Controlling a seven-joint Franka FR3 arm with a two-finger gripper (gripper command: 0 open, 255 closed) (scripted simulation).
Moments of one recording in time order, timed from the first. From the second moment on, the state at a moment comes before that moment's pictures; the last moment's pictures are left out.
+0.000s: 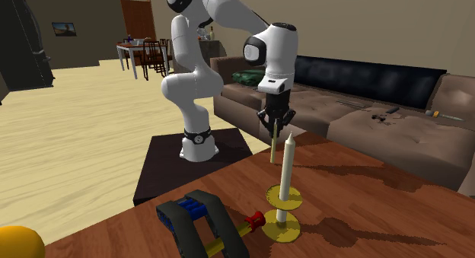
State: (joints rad) arm 0.15 -0.52 0.58 -2.66 0.37 2.15 0.47
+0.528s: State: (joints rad) arm 0.15 -0.53 0.58 -2.66 0.37 2.14 0.47
